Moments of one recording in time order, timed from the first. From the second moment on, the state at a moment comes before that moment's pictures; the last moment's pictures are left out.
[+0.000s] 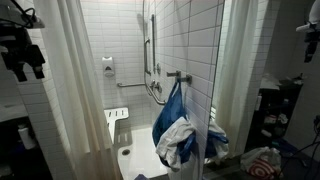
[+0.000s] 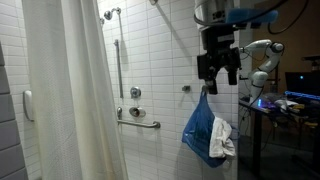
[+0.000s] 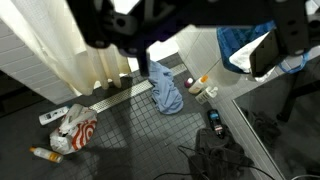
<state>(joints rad) 0.07 -0.82 0.25 -2.49 0.03 1.61 0.30</state>
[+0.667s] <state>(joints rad) 0.01 -0.81 0.24 -2.50 -0.01 1.66 0.38</state>
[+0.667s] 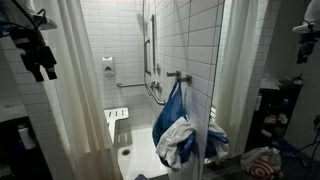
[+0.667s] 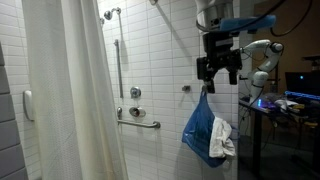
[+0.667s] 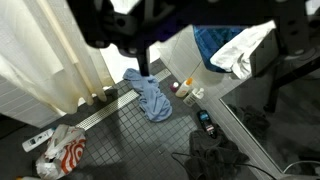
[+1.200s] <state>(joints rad) -0.08 -0.69 0.18 -2.54 -0.10 1.83 0.39</state>
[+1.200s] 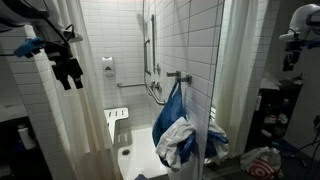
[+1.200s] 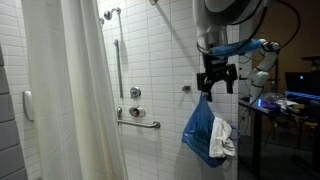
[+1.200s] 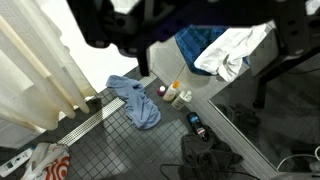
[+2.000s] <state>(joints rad) -0.14 -0.50 0.06 -2.55 -0.15 1.98 0.40</state>
